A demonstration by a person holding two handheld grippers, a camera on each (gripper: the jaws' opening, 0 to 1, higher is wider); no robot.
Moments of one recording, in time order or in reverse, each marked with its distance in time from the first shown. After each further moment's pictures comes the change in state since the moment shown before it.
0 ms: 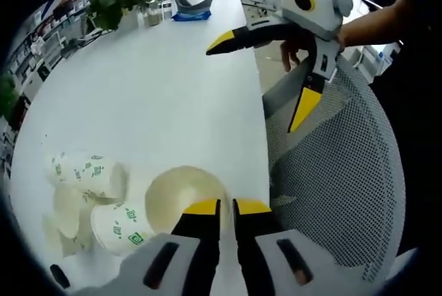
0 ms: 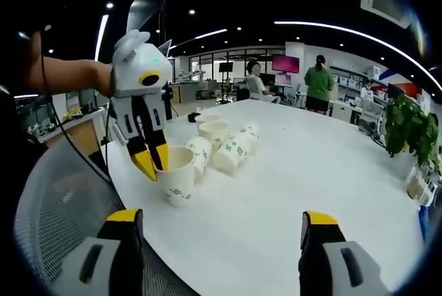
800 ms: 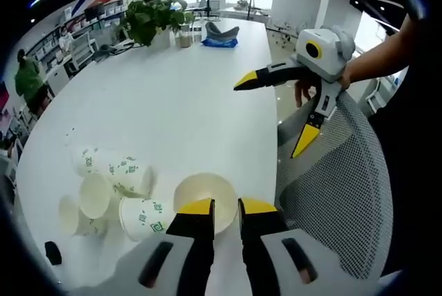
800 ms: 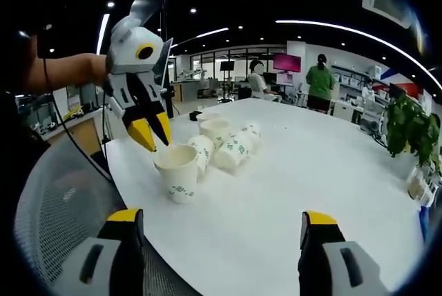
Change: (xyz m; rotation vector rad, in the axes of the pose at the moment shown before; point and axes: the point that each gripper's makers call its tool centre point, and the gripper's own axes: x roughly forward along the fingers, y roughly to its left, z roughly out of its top) left arm -0.047 0.016 0.014 -0.115 -0.161 0.121; right arm 0.001 0.002 0.000 -0.003 0.008 0.009
